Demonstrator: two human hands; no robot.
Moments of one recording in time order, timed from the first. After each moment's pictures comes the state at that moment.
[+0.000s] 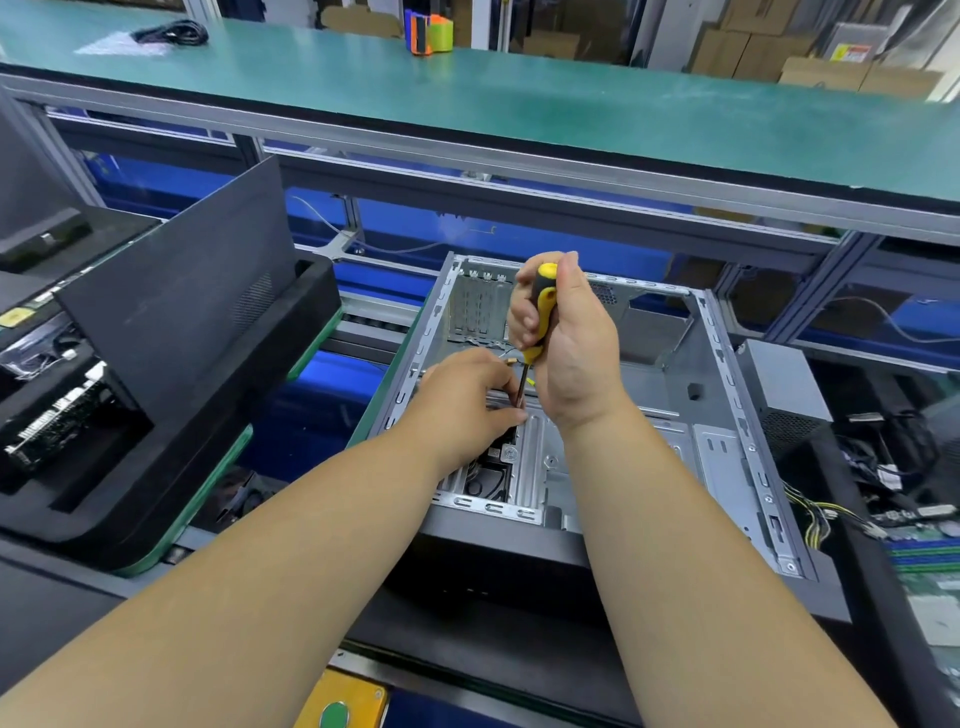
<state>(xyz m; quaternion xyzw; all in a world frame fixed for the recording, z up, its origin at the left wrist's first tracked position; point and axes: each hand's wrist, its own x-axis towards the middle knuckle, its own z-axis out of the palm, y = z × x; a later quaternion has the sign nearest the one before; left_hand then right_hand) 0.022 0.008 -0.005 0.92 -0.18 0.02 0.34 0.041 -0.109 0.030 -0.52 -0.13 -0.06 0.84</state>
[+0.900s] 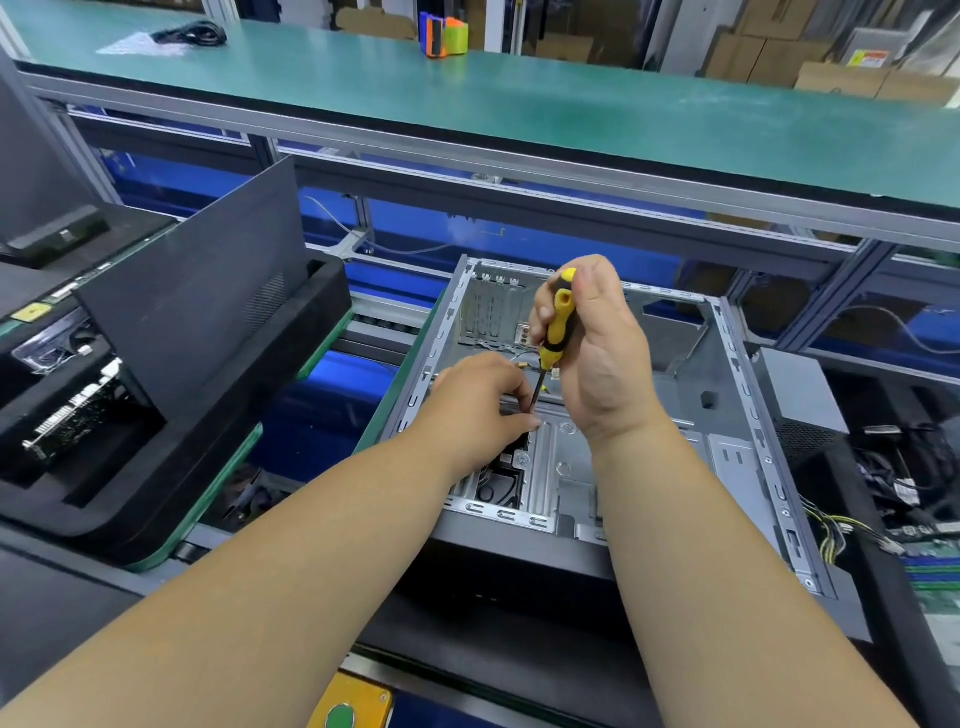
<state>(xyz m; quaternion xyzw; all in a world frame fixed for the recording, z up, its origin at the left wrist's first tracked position) 0.023 0.008 -0.006 0.92 -0.17 0.02 0.34 0.038 -0.120 0.034 -0.54 -0.15 -0.07 0.83</state>
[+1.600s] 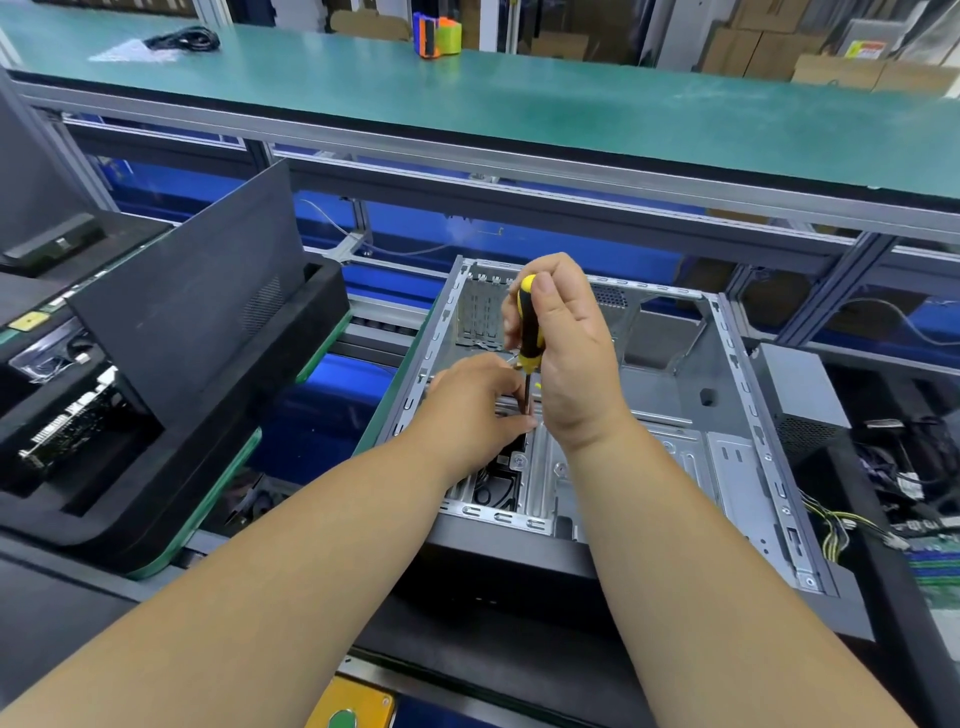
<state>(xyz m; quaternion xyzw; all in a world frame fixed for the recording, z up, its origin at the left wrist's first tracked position) 0.025 0.008 -0.006 0.92 -0.19 0.03 0.33 0.028 -0.103 0.035 -0.61 -0.18 -0.11 0.76</state>
